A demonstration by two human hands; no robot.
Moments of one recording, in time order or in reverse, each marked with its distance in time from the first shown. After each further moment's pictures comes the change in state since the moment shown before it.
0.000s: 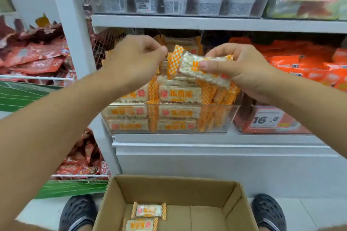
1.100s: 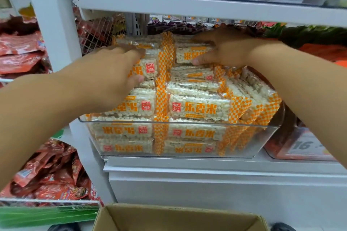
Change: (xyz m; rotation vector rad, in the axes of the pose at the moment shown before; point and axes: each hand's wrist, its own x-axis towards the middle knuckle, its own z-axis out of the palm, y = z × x) left_hand 0.043 -0.087 -0.017 0.807 -0.207 0.168; right_hand 0.145 0.020 0.017 -1.066 -0.270 -0.121
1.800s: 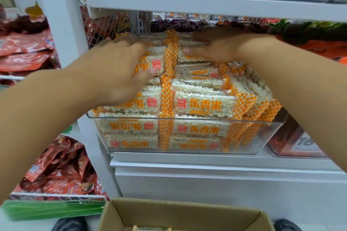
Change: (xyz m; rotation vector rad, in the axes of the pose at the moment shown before) left_hand -0.004 0.006 -0.007 0.018 0.075 0.028; right_hand 0.003 -0.034 0.004 -0.165 -0.100 0.083
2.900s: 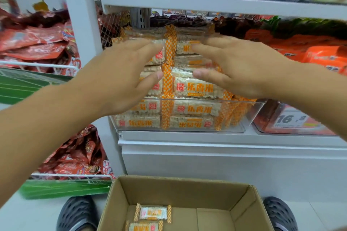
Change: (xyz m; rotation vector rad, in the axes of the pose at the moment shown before) left_hand -0.051 0.015 -0.004 -0.149 0.205 0.226; right_hand -0.129 -0.017 0.005 -0.123 0.282 -0.288
